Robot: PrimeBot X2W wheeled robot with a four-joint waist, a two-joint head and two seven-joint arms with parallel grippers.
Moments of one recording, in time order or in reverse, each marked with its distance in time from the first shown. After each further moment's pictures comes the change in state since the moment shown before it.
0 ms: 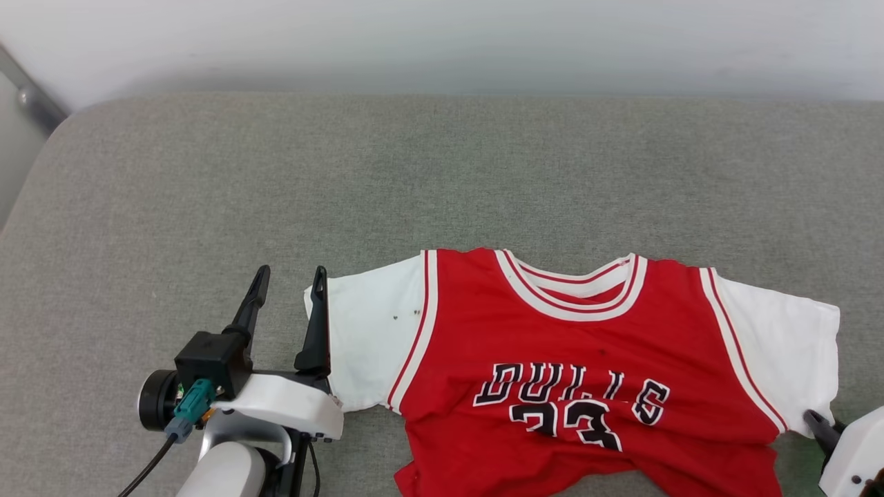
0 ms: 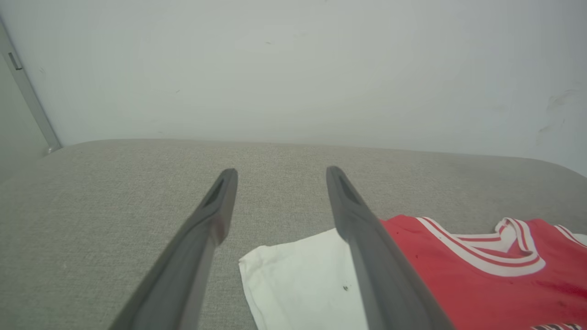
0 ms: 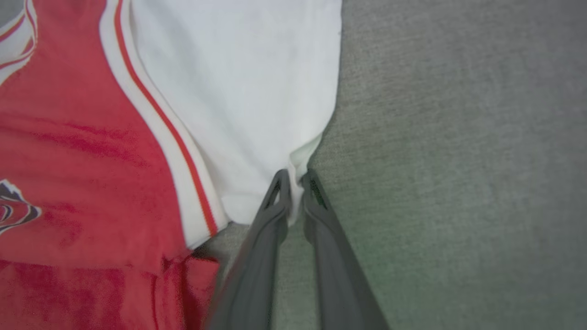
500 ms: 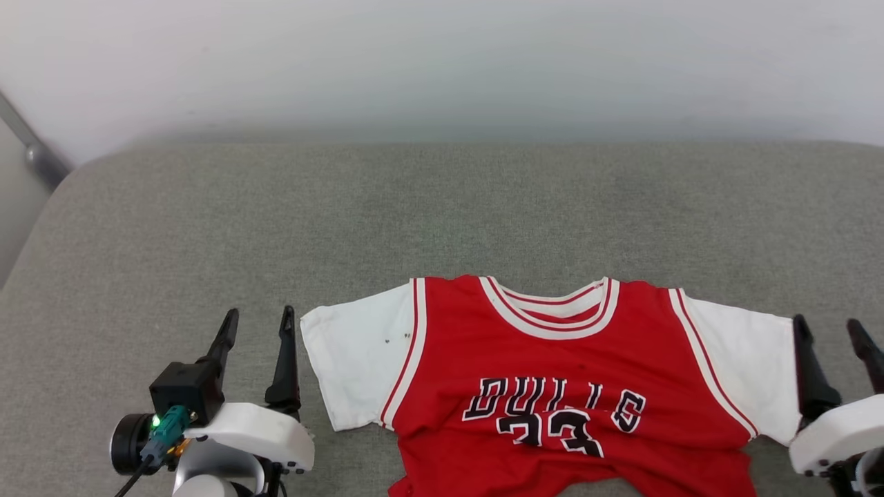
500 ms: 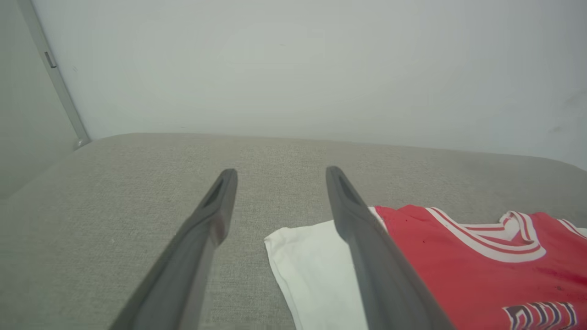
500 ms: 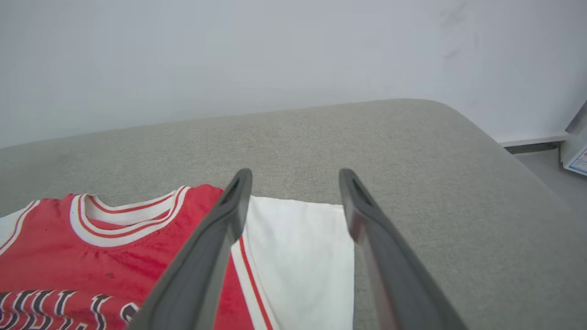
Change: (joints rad) left arm 0.082 0.045 0.031 -0.003 -0.036 0.025 0.031; right arm 0.013 0.068 0.052 -0.118 -0.167 0.000 -0.554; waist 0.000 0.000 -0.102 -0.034
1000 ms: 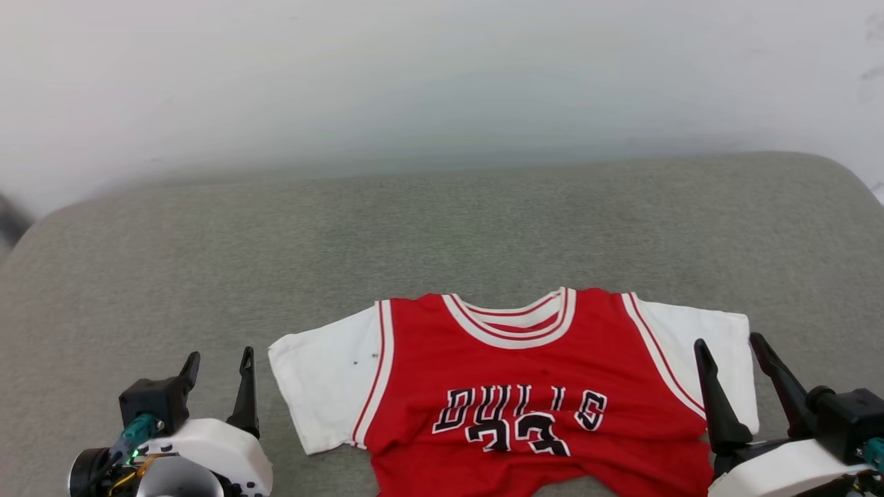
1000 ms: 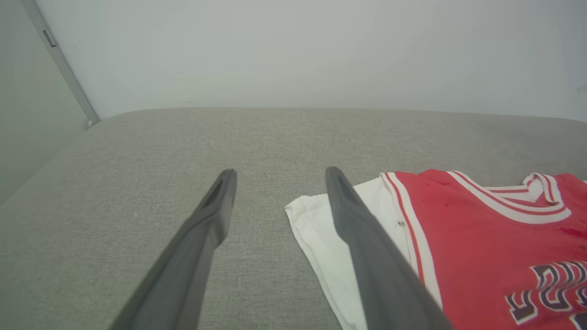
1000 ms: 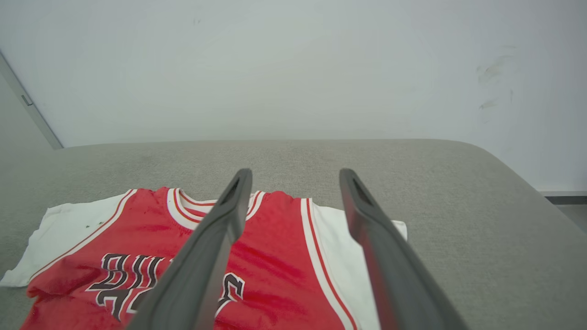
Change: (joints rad) left arm 0.062 0.072 0.035 0.037 -0.032 0.024 0.087; right arm 0.144 0.087 0.199 -0.219 -0.109 0.000 -0.067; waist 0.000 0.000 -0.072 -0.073
